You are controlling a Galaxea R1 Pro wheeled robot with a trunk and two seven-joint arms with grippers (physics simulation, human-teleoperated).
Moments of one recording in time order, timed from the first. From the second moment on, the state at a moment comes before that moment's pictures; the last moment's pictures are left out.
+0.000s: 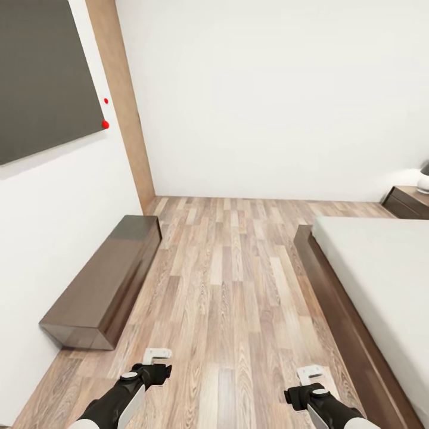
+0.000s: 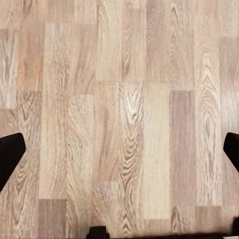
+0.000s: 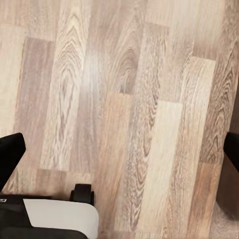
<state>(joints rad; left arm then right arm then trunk) -0.50 0.00 -0.22 -0.45 0.20 0.17 0.04 -0.57 -0.07 0.12 -0.14 0.02 0.08 -0.03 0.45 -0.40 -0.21</state>
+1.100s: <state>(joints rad) -0.50 0.00 -0.22 -0.45 0.20 0.14 0.04 -0.57 -0.07 0.12 -0.14 0.02 0.08 -0.02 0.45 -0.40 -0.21</state>
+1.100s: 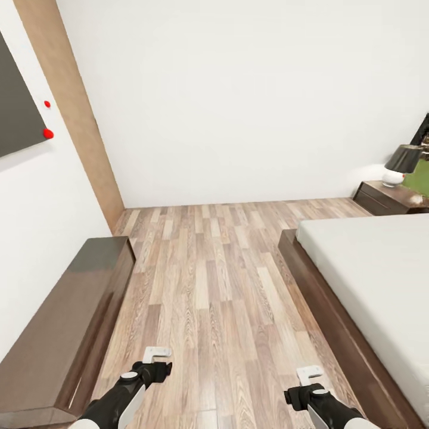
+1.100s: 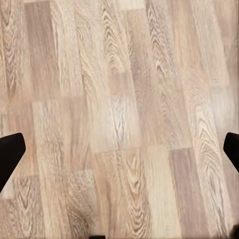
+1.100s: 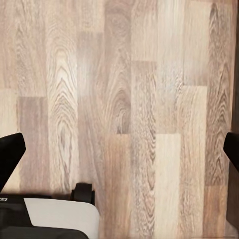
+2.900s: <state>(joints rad) -0.50 -0.01 -0.22 -0.45 0.20 0.13 0.04 -0.57 -0.07 0.12 -0.14 0.02 0.08 -0.02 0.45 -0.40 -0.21</state>
